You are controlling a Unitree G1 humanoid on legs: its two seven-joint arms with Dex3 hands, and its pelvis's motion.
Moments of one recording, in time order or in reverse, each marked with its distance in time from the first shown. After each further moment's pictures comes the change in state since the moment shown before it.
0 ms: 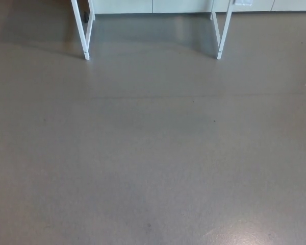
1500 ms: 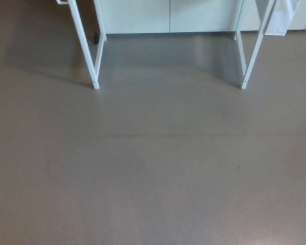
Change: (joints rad) left_arm 0.143 0.028 0.183 0.149 -0.082 -0.018 -0.018; right_arm 0.057 0.051 -0.060 -0.001 0.031 -0.075 -0.043
